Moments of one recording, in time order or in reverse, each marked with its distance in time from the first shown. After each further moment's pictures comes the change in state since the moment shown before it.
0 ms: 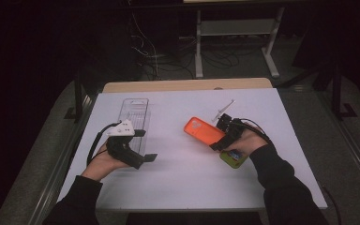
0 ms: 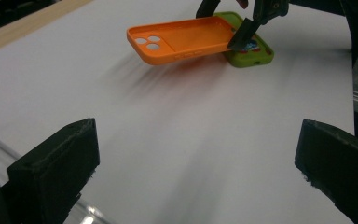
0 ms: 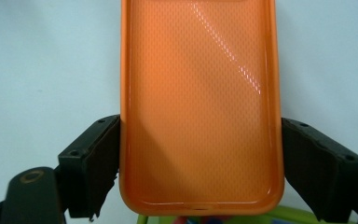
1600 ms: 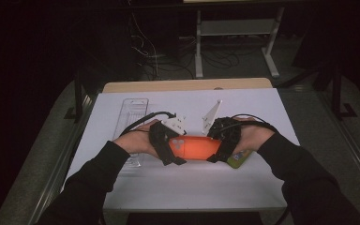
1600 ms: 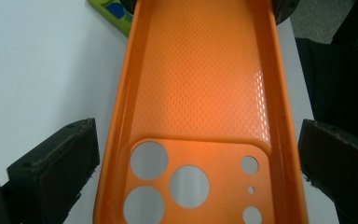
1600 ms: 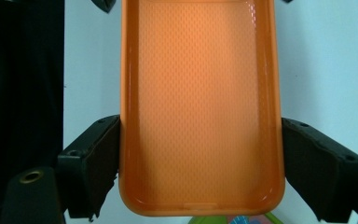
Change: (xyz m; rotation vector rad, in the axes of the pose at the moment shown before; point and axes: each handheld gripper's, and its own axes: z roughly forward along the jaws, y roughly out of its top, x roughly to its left) left arm -0.028 0.078 0.085 0.333 -0.320 0.363; right arm 0.062 0.034 -0.062 0.042 0.183 -0.504
